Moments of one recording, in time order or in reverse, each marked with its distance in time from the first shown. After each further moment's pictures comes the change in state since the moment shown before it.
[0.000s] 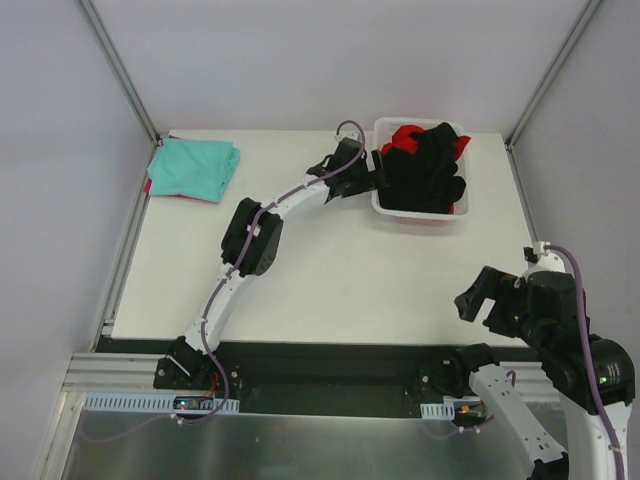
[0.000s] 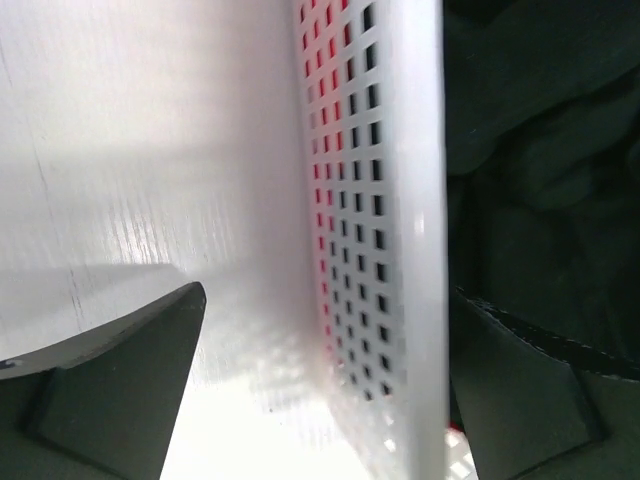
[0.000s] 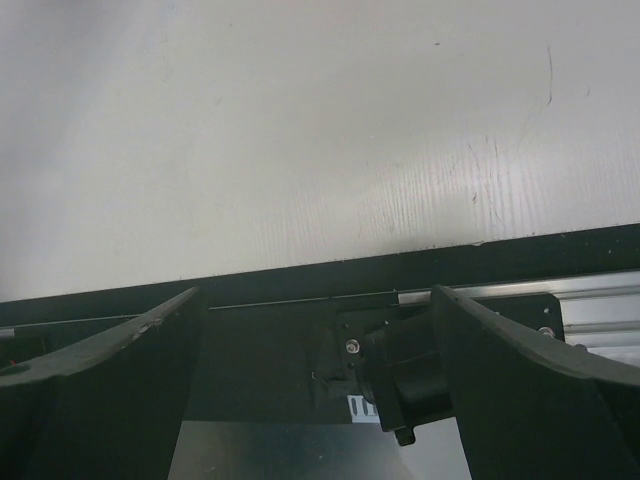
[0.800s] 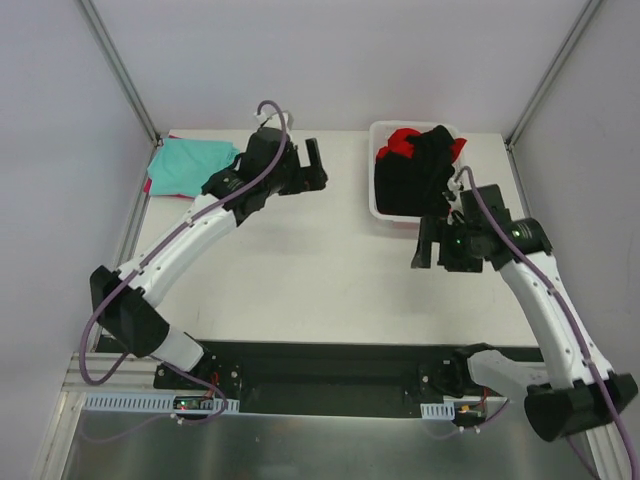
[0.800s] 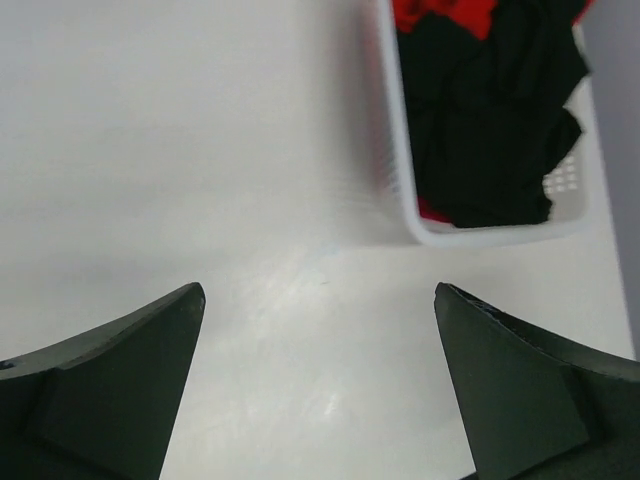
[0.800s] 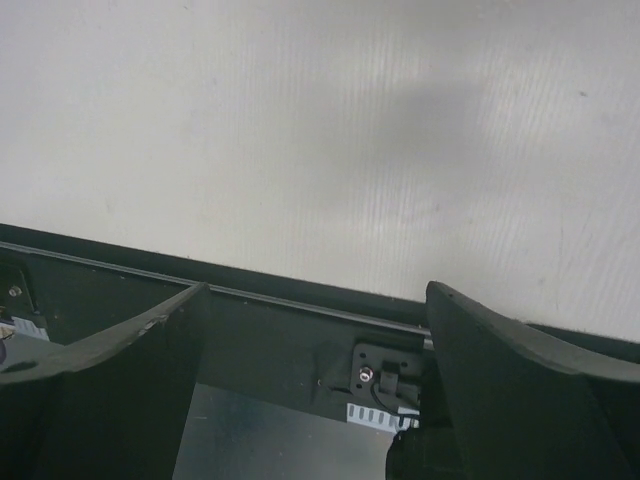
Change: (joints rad) left arm 0.023 -0.975 -0.650 -0.220 -0.193 0.204; right arm 0.004 0.489 -0.055 0.246 -0.231 -0.192
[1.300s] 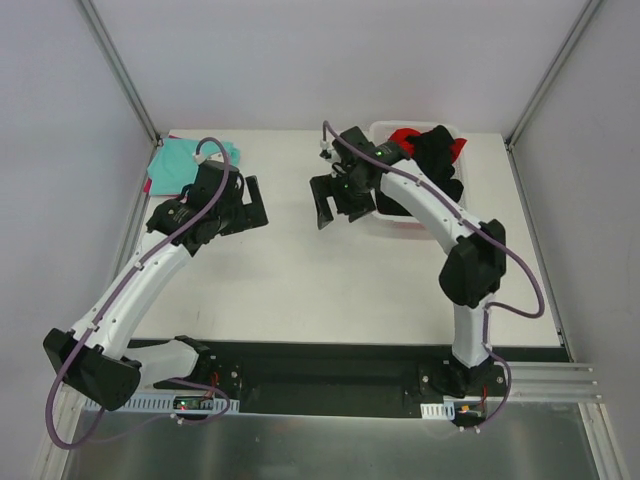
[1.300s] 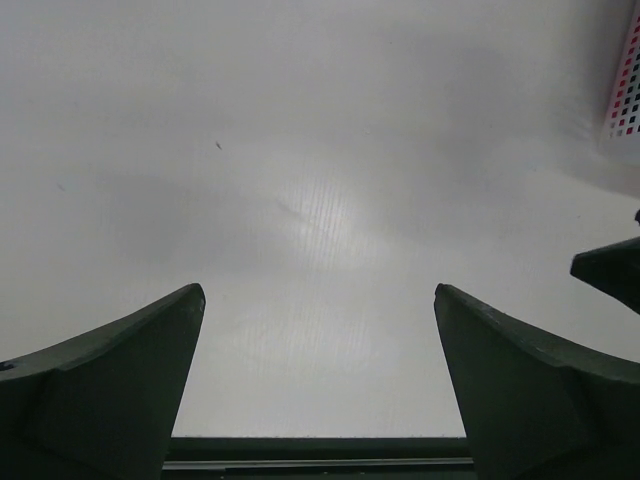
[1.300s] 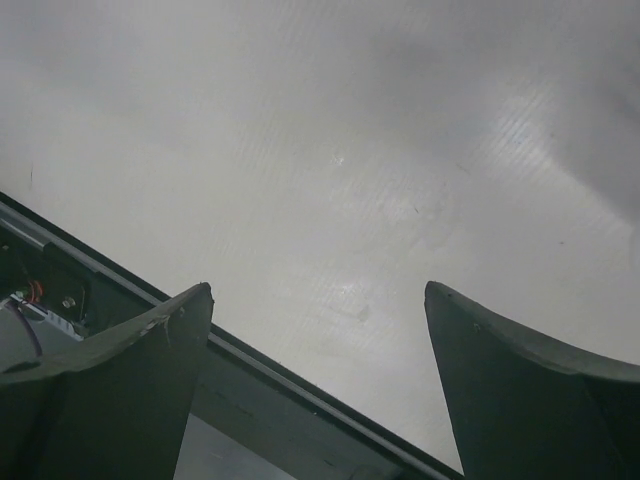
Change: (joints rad) left arm 0.173 -0.349 -0.276 -0.386 -0.131 -0.011; right arm 0.349 0.943 0.751 0.101 -0.077 -0.049
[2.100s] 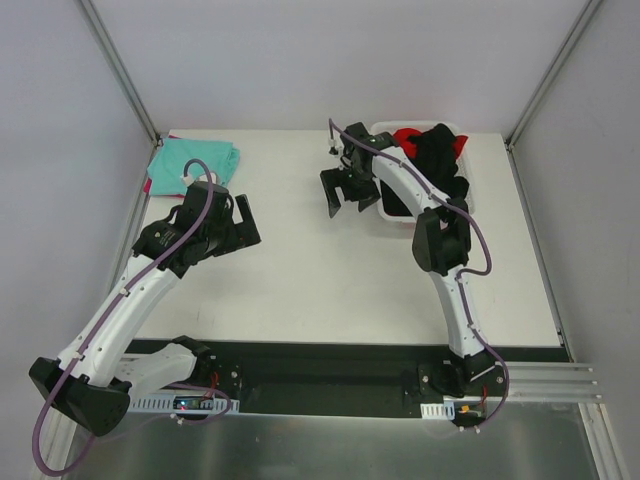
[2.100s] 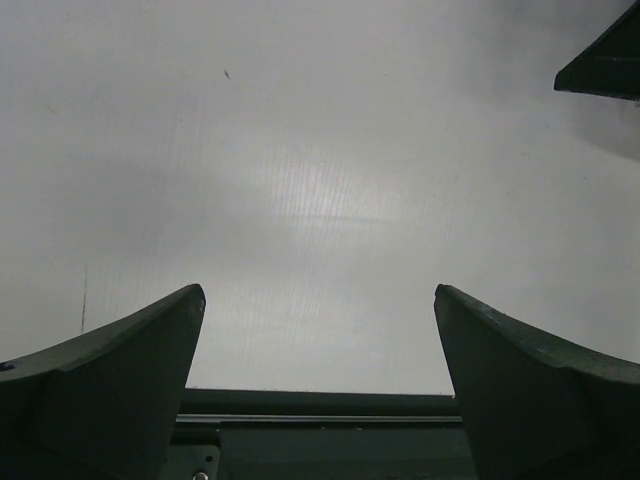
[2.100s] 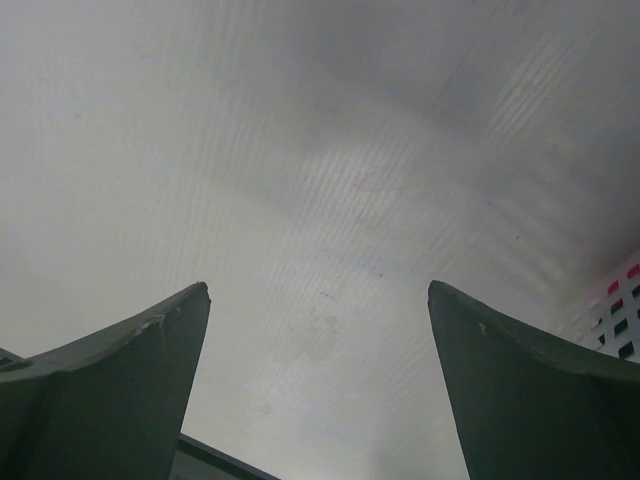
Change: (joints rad) left arm 0.000 -0.168 -0.114 -0.087 0.036 -0.085; right arm -0.118 0.443 0.355 -0.058 0.000 -0.133
